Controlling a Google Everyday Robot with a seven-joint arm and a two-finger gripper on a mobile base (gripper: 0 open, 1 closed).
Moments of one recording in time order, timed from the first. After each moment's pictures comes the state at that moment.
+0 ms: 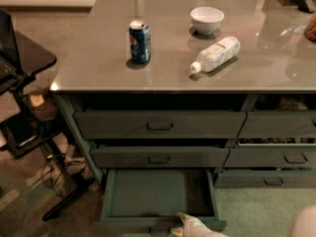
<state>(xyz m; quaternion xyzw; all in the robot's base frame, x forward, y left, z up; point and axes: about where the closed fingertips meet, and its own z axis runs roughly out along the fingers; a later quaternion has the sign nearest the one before) 0.447 -0.110 0.170 -0.53 0.75 0.00 0.40</state>
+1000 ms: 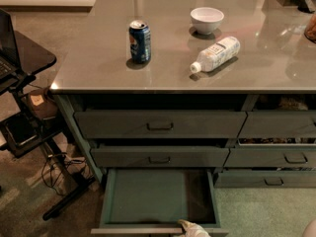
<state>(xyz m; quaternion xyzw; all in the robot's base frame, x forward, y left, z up) 0.420 -0.116 0.177 -0.53 0.75 0.00 0.40</state>
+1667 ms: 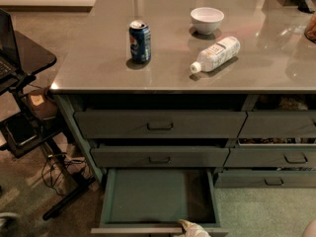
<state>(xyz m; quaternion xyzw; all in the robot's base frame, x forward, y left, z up) 0.420 -0.116 0.177 -0.53 0.75 0.00 0.40</state>
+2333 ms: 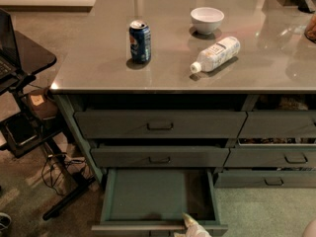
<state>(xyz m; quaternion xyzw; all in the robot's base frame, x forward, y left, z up) 0.420 -0.116 0.177 -0.53 0.75 0.00 0.40</state>
